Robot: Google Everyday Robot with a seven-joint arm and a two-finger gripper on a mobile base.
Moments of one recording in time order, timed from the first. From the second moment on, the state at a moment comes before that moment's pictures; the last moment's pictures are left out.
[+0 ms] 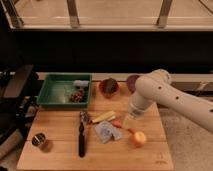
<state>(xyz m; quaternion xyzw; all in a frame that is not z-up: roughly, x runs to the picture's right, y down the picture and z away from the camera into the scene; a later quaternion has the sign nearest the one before) 0.119 0.141 0.679 -0.34 -0.05 0.22 0.91</state>
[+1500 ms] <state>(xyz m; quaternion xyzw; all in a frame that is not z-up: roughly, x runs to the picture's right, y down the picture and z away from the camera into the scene) -0.021 0.167 0.714 -0.32 -0.12 0.40 0.85</state>
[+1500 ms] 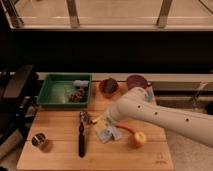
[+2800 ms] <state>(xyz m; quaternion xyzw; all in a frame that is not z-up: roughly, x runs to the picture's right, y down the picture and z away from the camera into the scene) -0.112 0.219 0.752 -0.38 -0.12 0.43 0.81</state>
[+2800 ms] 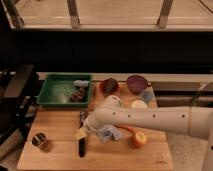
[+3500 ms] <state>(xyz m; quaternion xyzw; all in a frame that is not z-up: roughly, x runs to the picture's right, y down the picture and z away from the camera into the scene) -0.113 0.236 0.795 -0.38 -0.08 0.46 0.80</state>
